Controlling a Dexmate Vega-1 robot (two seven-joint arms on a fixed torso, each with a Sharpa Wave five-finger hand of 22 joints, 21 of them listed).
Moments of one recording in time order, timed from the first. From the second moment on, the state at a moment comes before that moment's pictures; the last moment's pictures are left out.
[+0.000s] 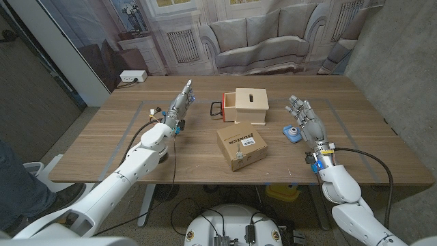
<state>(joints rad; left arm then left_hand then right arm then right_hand) 0.88 0.52 0.40 -1.48 -0.61 -0.18 0.07 0.49 -0.02 0.07 0.08 0.30 -0.08 0.04 0.21 0.18 -0.07 -0.01 0.22 0.19 -0.10 0.00 0.20 0.18 -0.11 -0.03 0.22 0.18 -1.34 -0.56 -0.25 -1.61 0.51 0.80 0.02 0.34 -0.02 0.15 0.01 0.24 0.23 0.04 0.21 0.19 0.22 0.02 0.22 0.18 0.11 0.01 0.20 0.18 0.17 -0.04 0.38 0.17</state>
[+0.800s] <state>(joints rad) 0.88 0.52 0.41 -1.48 -0.60 -0.19 0.07 0.49 -0.02 0.06 0.08 0.30 -0.08 0.04 0.21 0.18 -0.07 -0.01 0.22 0.19 -0.10 0.00 0.19 0.18 -0.12 -0.03 0.21 0.18 -1.42 -0.54 -0.23 -1.64 0.45 0.88 0.00 0.36 -0.02 0.15 -0.01 0.24 0.25 0.03 0.21 0.19 0.23 0.01 0.22 0.18 0.12 0.01 0.20 0.18 0.18 -0.04 0.37 0.17</state>
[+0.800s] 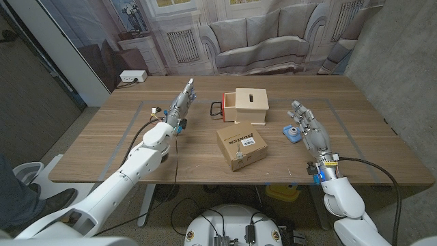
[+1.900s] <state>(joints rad) 0.85 0.51 0.41 -1.42 -0.63 -0.22 0.01 0.50 -0.01 0.06 0.07 0.29 -0.05 0.04 0.21 0.18 -0.05 -0.01 0.22 0.19 -0.09 -0.01 0.19 0.18 -0.12 -0.03 0.21 0.18 -1.47 -0.42 -0.21 -1.63 0.19 0.96 -0.12 0.39 -0.01 0.16 -0.03 0.24 0.29 -0.01 0.21 0.19 0.26 -0.01 0.23 0.18 0.14 -0.01 0.20 0.18 0.20 -0.04 0.36 0.17</state>
